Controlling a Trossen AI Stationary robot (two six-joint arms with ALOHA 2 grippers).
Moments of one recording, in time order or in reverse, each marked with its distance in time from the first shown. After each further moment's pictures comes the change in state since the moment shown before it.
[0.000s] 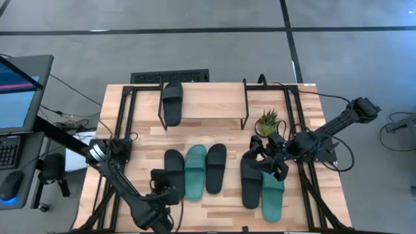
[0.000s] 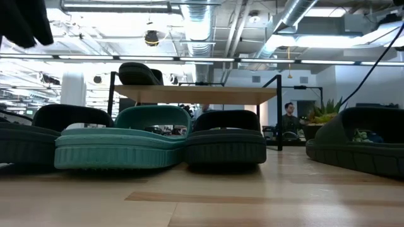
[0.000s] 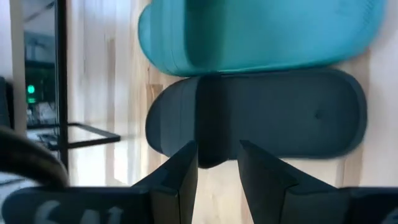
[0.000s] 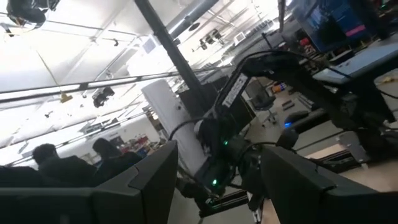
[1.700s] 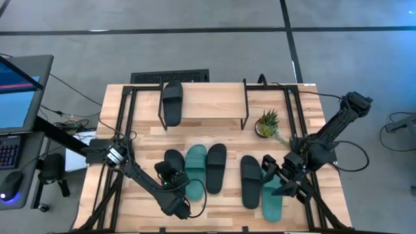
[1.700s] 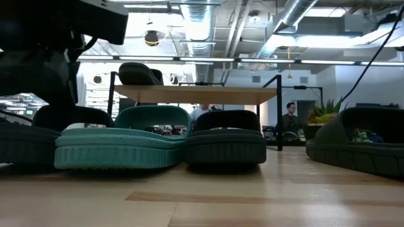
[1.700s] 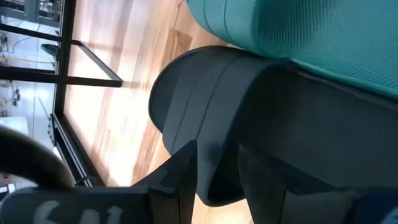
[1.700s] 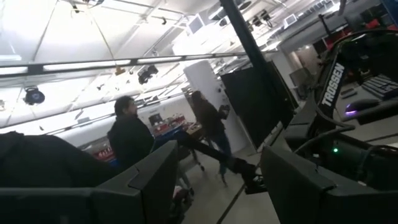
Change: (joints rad) left arm 0.173 0.152 -0.044 -0.032 0.081 -0.270; right arm 0.334 0.000 0.000 0.045 0.099 -0.140
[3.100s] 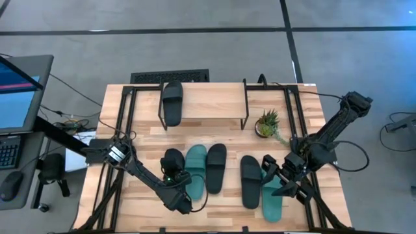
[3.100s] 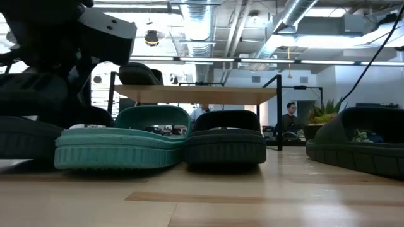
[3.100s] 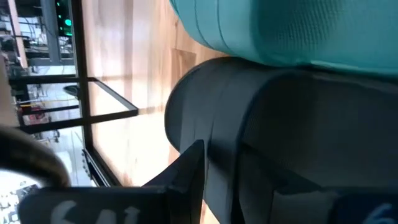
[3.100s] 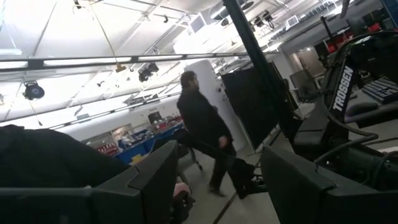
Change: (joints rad) left arm 0.049 0.000 -0.055 0.039 -0.071 0.246; right arm 0.004 0.000 0.000 -0.002 -0.007 -0.024
